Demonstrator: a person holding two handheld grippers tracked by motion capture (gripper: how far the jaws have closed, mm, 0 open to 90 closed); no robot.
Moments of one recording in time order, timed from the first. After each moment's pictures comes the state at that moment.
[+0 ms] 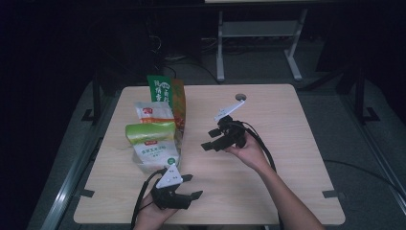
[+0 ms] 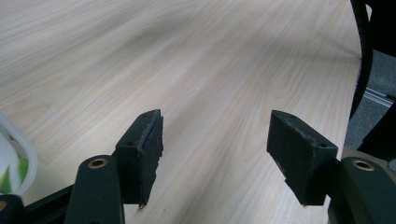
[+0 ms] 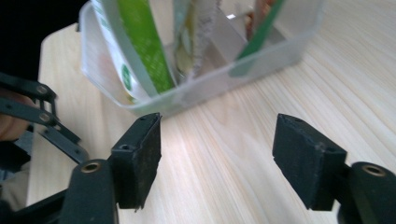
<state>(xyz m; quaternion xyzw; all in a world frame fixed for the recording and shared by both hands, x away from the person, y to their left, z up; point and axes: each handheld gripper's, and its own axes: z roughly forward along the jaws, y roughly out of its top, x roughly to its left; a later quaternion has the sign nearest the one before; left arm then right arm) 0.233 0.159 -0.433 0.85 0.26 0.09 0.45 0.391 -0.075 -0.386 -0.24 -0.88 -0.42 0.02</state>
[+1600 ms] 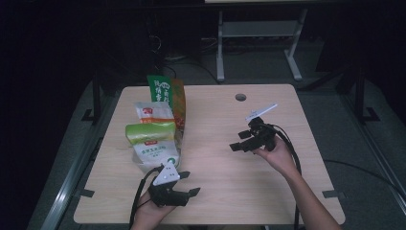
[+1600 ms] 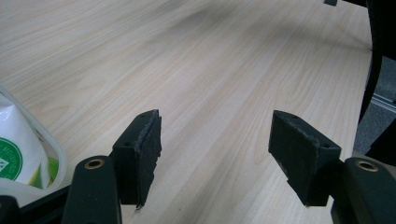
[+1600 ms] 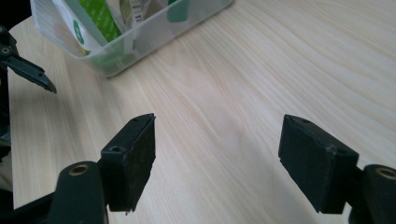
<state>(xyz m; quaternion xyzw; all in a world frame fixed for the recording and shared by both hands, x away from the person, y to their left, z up) 0.237 0.164 -0.430 0.84 0.27 0.10 0.45 0.385 -0.158 -0.396 -0.33 -0.86 -0.39 0.02</state>
